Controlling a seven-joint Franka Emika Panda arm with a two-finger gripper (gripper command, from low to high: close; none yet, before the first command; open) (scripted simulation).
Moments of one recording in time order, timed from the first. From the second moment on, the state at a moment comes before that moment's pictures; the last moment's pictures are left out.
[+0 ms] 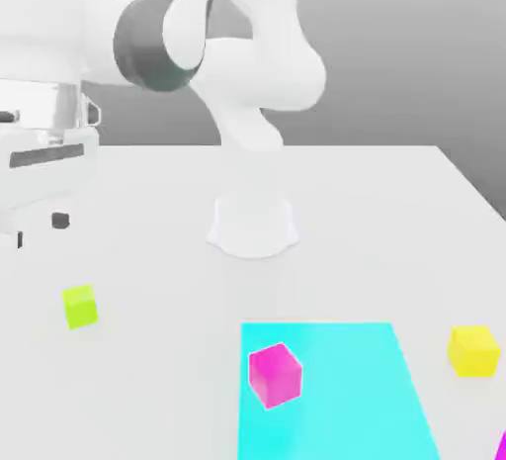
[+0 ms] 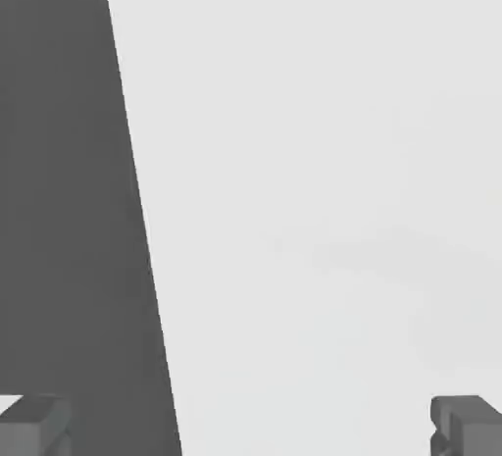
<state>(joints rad) -0.57 -0.18 -0.04 -2.68 0.14 2.71 2.02</state>
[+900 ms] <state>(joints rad) -0.80 0.27 -0.04 -2.79 0.09 3.06 2.55</state>
